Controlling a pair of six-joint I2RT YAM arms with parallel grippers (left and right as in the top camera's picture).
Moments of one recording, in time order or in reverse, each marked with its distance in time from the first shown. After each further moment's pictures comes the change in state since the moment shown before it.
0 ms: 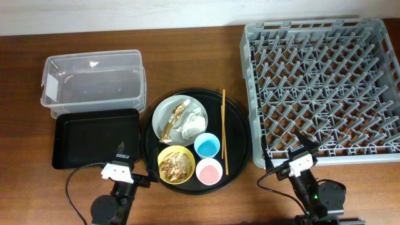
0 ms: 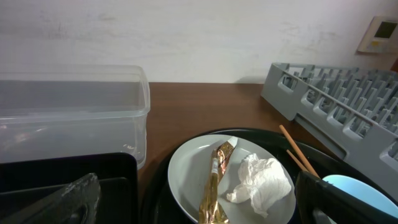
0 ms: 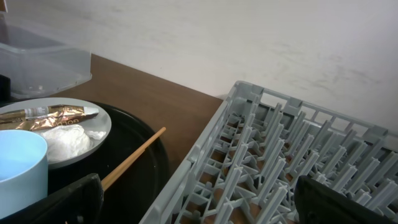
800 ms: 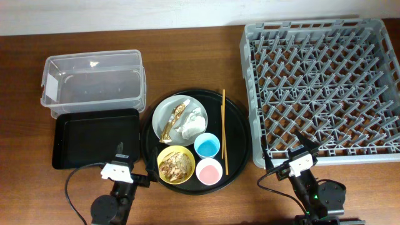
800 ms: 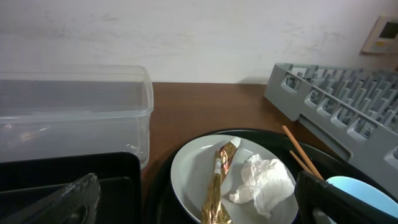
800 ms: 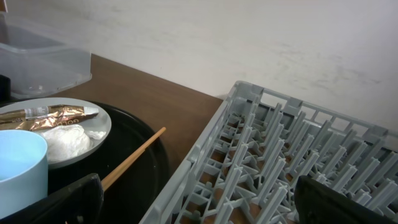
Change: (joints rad) left arm 0.000 0.000 0.000 0.000 -0.012 0.000; right arm 0.000 0.000 0.000 0.000 0.000 0.001
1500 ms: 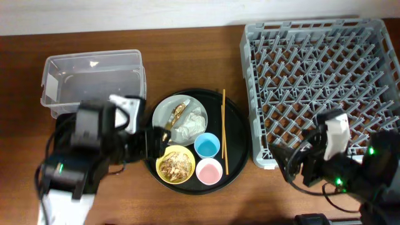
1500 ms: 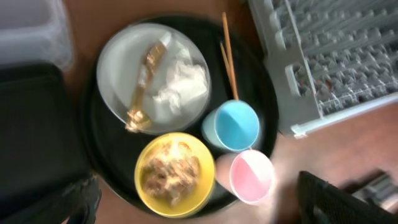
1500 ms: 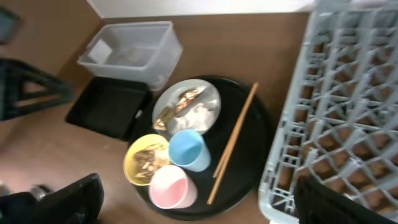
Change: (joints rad) left arm 0.000 1.055 1.209 -1.009 0.309 -0.041; right arm 0.004 0.737 1.244 -1.103 -0.216 0.265
